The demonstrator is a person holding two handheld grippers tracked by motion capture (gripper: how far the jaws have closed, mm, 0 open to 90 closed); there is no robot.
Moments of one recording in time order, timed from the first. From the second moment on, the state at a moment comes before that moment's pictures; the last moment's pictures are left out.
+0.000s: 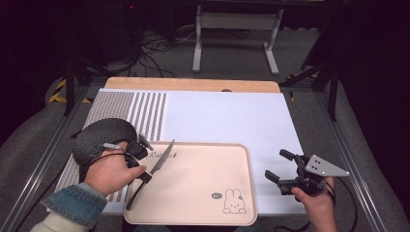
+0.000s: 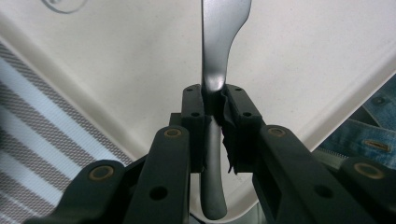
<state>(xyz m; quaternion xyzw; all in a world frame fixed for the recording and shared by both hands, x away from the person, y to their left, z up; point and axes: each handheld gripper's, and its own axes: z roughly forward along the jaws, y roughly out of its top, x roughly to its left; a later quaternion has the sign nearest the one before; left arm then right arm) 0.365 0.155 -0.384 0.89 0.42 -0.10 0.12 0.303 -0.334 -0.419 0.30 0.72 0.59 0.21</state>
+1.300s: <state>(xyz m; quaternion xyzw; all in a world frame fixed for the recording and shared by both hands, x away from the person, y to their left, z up) 0.365 0.133 -0.391 0.90 0.40 -0.09 0.17 0.303 -0.334 -0.419 0.29 0.72 0.59 0.21</state>
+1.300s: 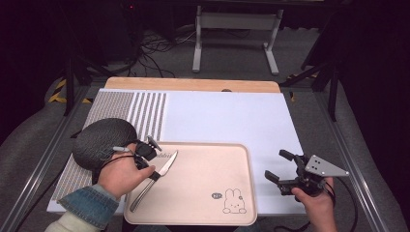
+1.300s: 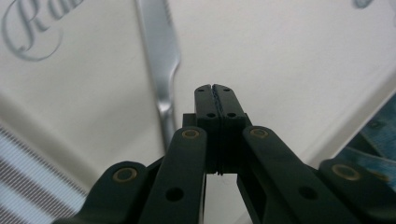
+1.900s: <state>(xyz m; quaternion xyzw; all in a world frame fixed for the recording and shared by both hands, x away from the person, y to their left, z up) 0.368 0.112 -0.425 0.90 0.37 -0.08 0.22 0.303 -0.334 -0.420 0.29 0.72 0.59 0.21</state>
